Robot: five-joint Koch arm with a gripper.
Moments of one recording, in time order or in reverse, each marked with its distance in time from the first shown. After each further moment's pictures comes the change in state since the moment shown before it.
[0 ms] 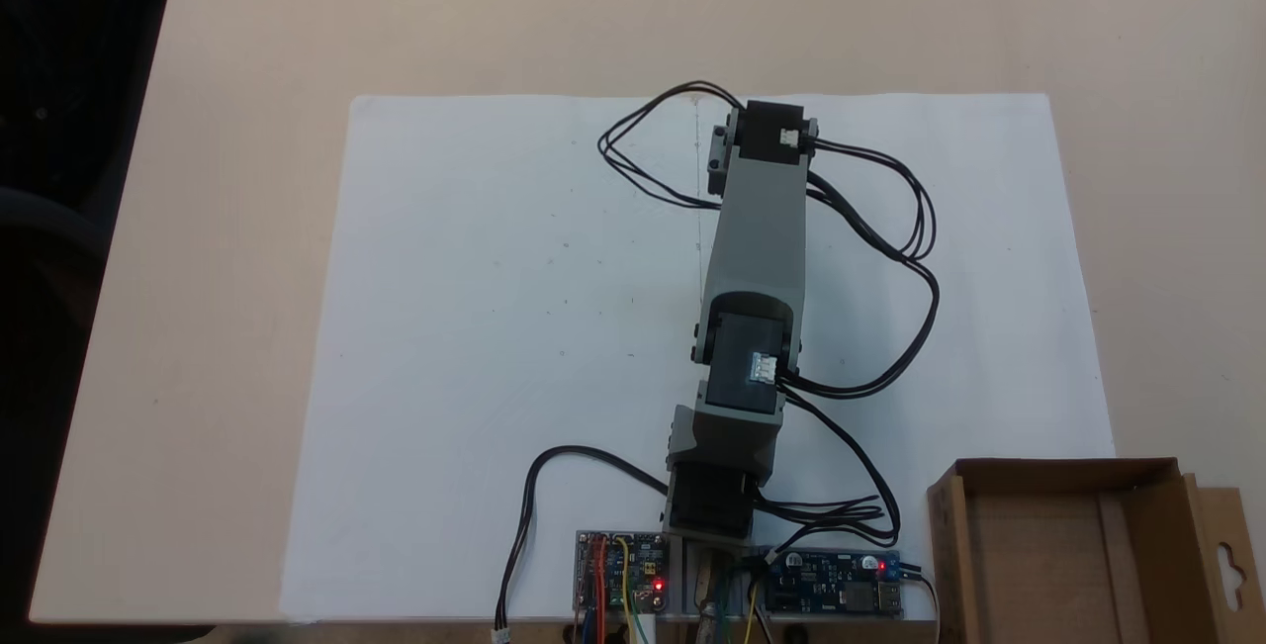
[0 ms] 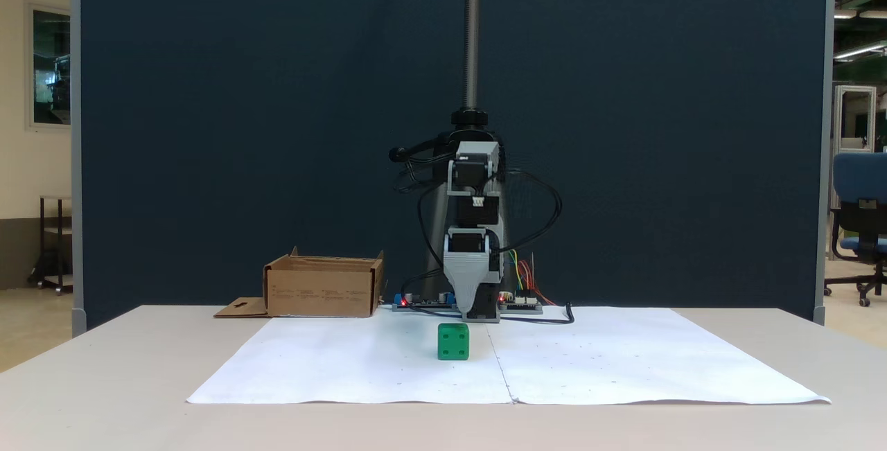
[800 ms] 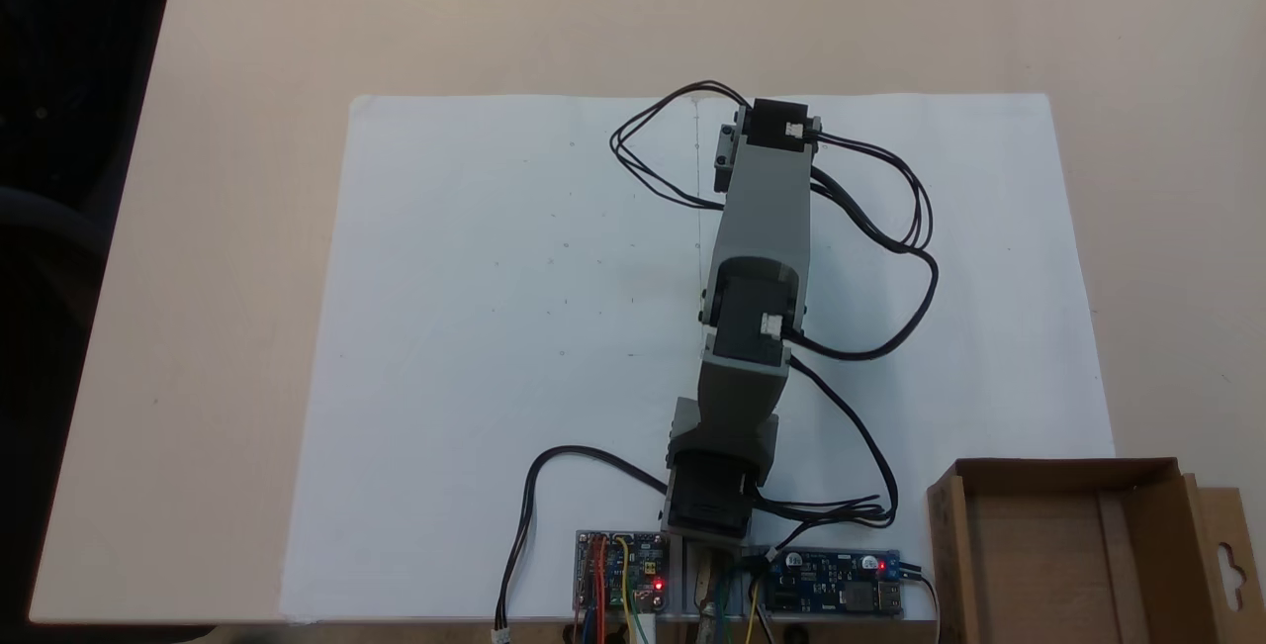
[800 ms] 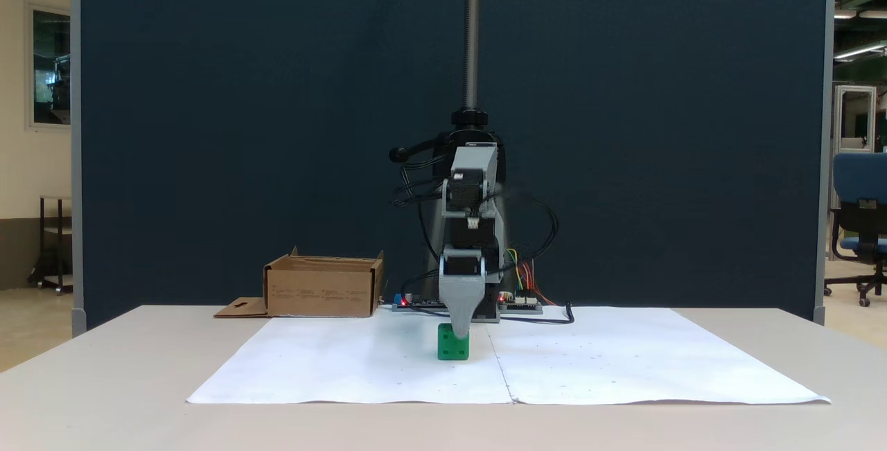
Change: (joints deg) arm 1.1 -7.2 0.1 -4.5 -1.6
